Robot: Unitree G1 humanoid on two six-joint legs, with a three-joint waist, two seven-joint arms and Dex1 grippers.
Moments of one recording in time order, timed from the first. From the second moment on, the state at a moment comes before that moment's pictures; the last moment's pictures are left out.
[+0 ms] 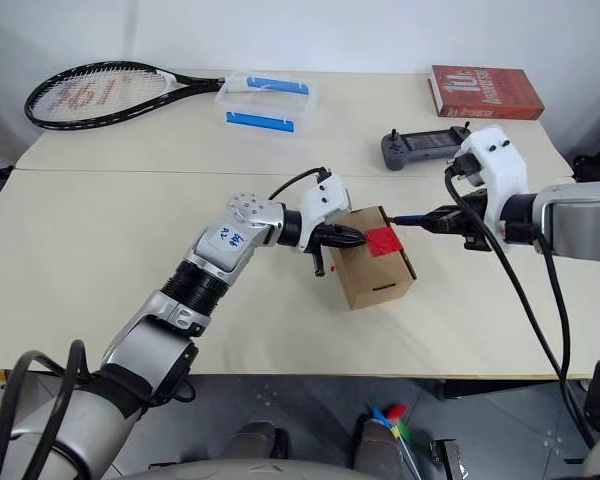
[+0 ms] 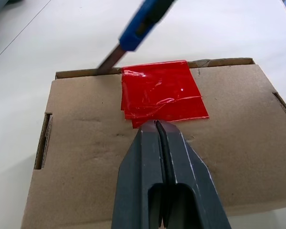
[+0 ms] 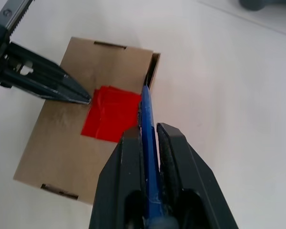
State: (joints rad) left arm -1.05 0.16 -0.34 0.48 -0.04 0.43 -0.89; right arm -0.82 -1.00 -0.16 -0.23 1.03 1.54 0.32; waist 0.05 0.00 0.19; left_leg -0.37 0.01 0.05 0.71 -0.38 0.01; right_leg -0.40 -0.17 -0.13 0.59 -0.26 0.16
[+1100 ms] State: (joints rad) left arm -1.00 0.13 -0.34 0.42 -0.04 0.47 -0.86; right arm -0.84 -1.21 -0.03 -0.08 1.68 1.56 -0.06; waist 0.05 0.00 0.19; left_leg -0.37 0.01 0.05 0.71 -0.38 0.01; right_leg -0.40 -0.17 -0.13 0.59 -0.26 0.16
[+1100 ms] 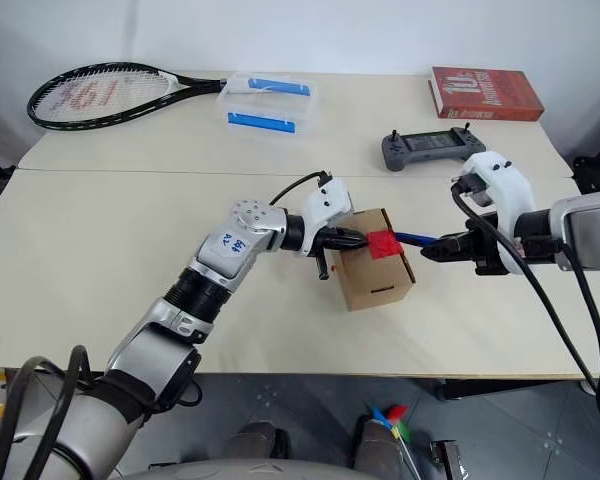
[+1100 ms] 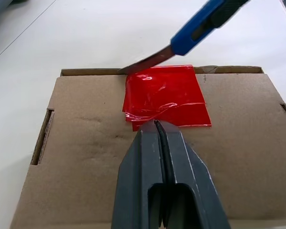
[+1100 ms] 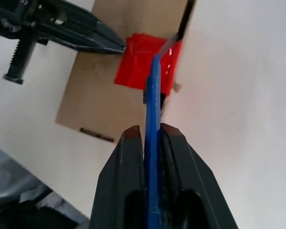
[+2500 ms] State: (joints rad) left arm -0.96 0.10 -0.35 0.36 -0.03 0.48 -0.84; right arm -1.05 -1.53 0.39 0.08 1.93 1.59 0.08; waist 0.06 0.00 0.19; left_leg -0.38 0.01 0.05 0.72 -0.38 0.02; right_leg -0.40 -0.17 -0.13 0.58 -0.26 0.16
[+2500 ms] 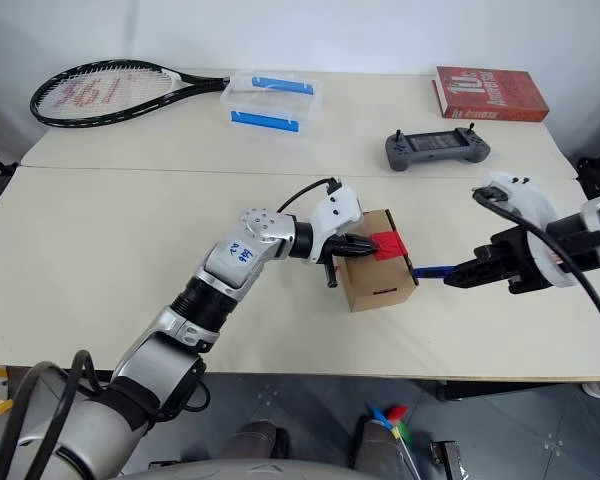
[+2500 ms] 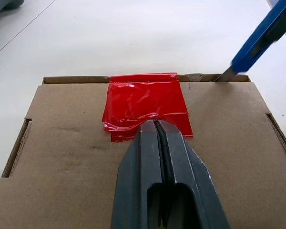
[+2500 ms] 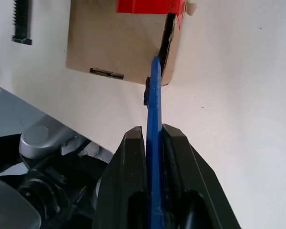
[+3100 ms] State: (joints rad) left arm -0.90 0.19 -0.23 0.36 -0.16 0.28 -1.00; right arm -0.19 -1.31 -0.48 0.17 1.05 0.91 0.67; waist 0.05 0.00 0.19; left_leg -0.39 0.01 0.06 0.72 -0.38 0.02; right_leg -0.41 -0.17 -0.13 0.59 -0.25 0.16
